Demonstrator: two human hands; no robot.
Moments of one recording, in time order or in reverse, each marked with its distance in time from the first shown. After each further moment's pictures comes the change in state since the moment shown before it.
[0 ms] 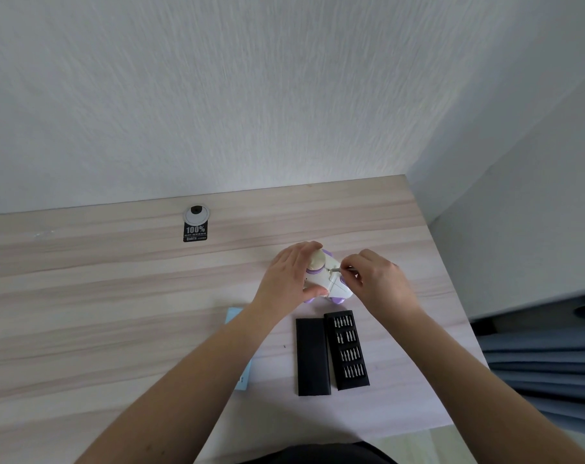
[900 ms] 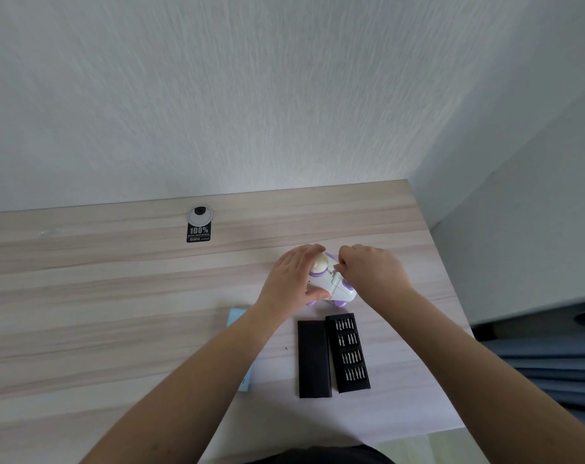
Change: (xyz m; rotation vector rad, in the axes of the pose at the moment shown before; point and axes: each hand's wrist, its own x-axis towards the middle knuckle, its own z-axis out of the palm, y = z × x) left_hand -0.001 0.001 -0.001 -0.011 -0.001 0.005; right_hand 0.041 -0.028 -0.015 -0.443 -0.538 0.061
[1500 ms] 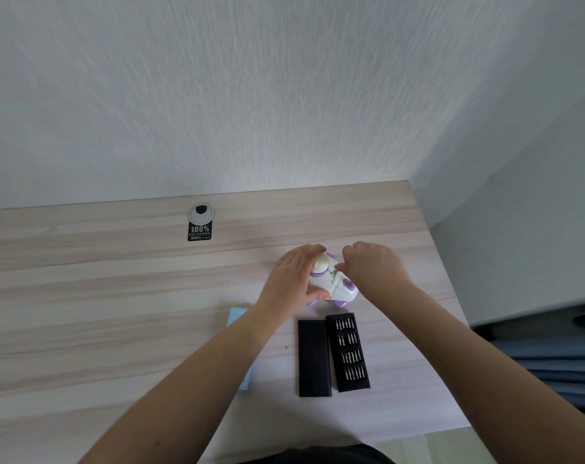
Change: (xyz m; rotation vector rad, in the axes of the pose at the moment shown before) left_hand -0.001 -0.001 0.000 -0.004 0.001 0.007; right_hand 0.004 0.000 -0.003 -0.051 -0.055 -0.012
